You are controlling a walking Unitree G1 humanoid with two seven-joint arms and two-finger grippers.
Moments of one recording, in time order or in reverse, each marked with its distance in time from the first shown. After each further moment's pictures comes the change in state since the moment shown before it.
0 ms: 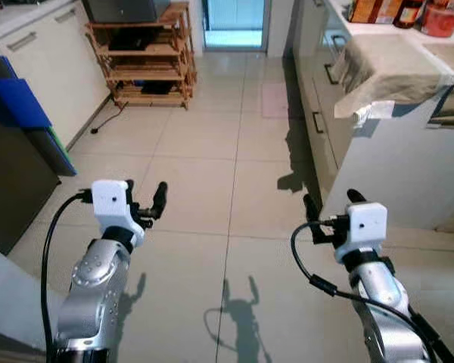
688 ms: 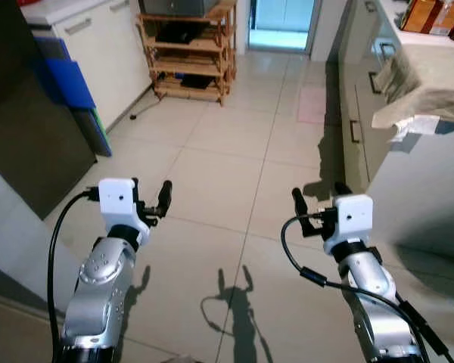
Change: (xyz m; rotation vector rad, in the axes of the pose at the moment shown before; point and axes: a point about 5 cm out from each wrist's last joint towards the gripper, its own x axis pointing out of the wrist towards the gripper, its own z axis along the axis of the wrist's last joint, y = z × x) left arm 0.002 -0.007 0.000 0.015 -0.005 -0.001; right arm 0.012 0.009 -0.002 0.006 0.000 0.045
